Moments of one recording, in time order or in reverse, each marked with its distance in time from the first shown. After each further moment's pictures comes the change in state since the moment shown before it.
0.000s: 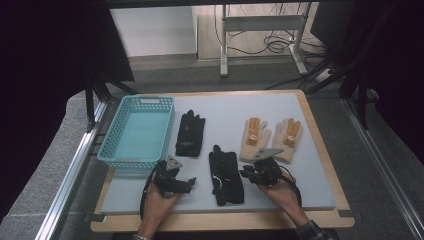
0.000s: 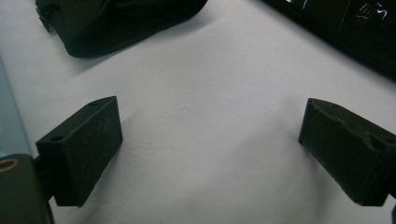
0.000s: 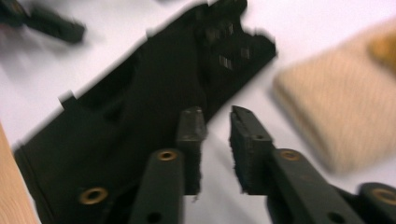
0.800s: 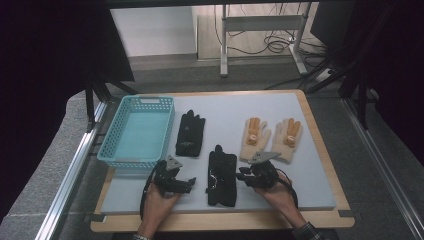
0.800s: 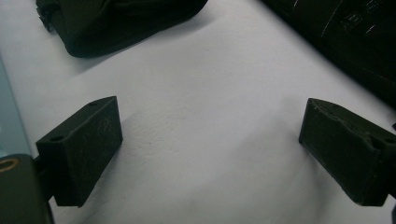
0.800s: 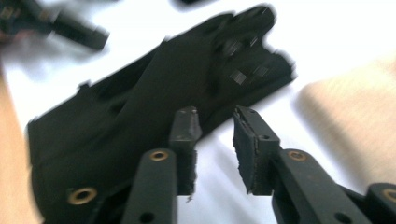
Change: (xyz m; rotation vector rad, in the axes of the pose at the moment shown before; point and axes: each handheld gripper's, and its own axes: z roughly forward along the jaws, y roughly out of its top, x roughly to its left) left arm 0.000 0.000 0.000 0.000 0.001 0.000; right arm 0.009 0.005 0.005 -0.045 0.032 -0.023
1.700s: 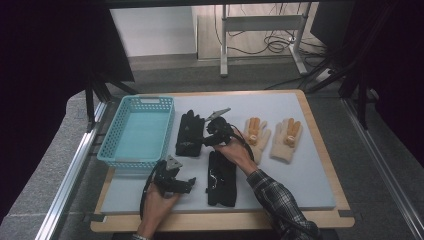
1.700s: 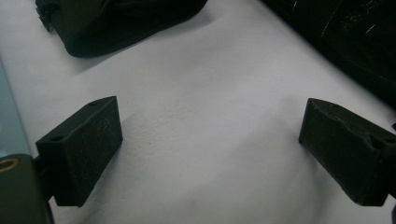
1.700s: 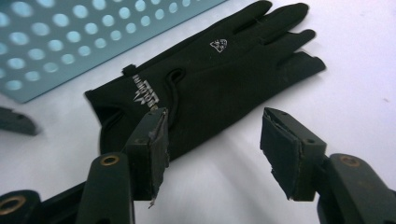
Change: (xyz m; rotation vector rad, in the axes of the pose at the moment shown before) left arm 0.000 0.000 0.000 0.001 -0.002 0.000; right arm -0.032 0.133 0.128 0.045 0.009 -0.038
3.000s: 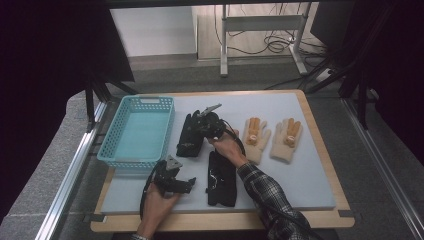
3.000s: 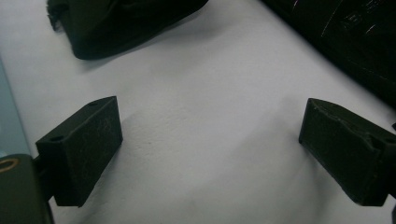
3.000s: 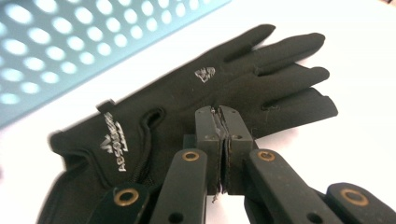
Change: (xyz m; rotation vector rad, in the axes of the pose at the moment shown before) left arm 0.000 0.000 0.000 0.003 -0.001 0.004; right arm 0.001 0.020 0.018 0.004 -0.064 0.006
